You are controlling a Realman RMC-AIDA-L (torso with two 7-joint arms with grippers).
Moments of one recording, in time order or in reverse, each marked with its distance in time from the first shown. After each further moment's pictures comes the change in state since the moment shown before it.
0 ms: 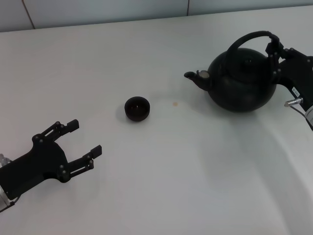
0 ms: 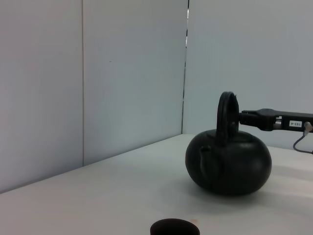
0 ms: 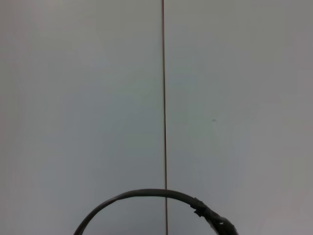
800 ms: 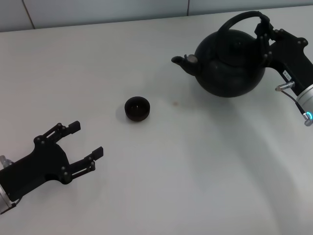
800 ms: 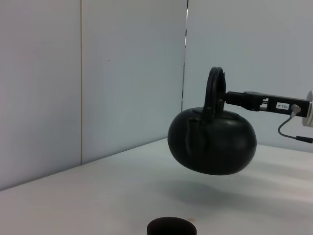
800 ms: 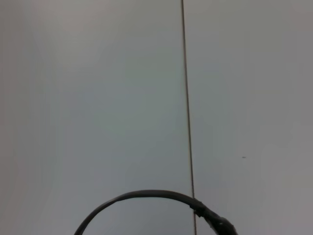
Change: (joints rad) left arm 0.004 -0.005 0.001 0.000 0.002 -0.001 0.002; right arm 0.060 -0.001 -0.009 -0.004 -0.005 -0.049 0.048
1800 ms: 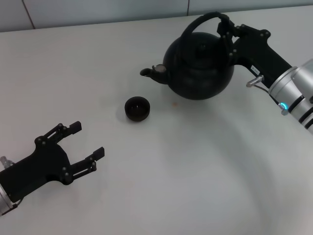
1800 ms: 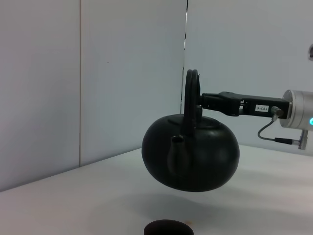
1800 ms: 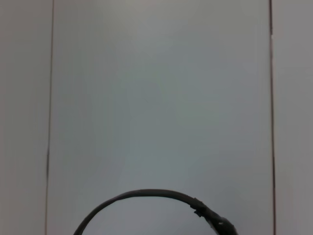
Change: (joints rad) left arm 0.003 -0.005 0.000 0.000 -0.002 0.006 0.000; right arm 0.096 0.001 -0.130 0.004 -0.007 0.059 0.006
